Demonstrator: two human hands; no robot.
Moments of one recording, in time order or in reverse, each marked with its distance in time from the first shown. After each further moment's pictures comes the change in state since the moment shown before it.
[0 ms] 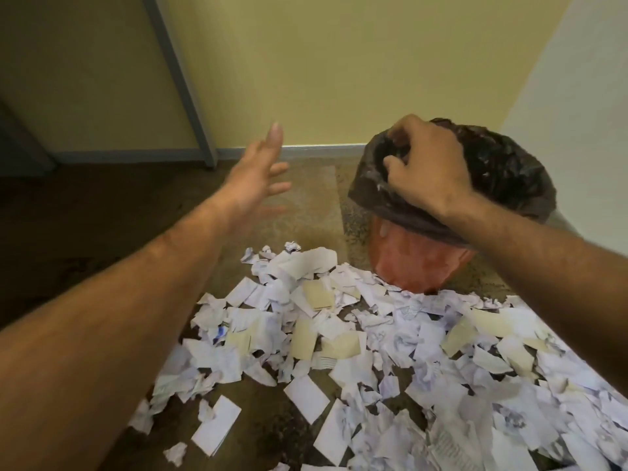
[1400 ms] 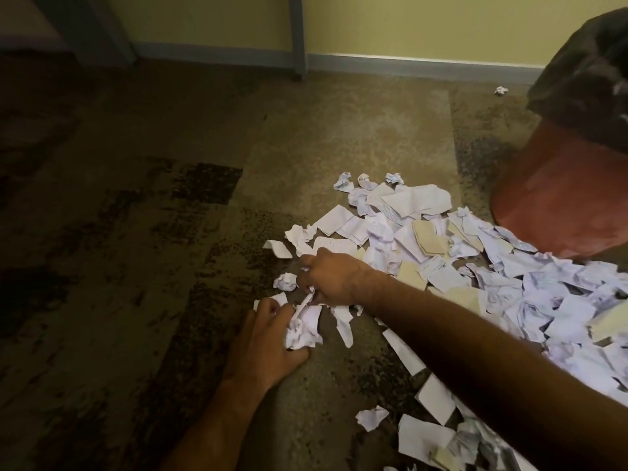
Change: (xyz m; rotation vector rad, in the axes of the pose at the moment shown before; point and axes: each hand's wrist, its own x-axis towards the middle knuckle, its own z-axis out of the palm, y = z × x) left_hand -0.175 -0.312 -0.111 1.144 0.097 -0.230; right_hand -0.186 -0.136 0.300 -0.172 -1.046 -0.893
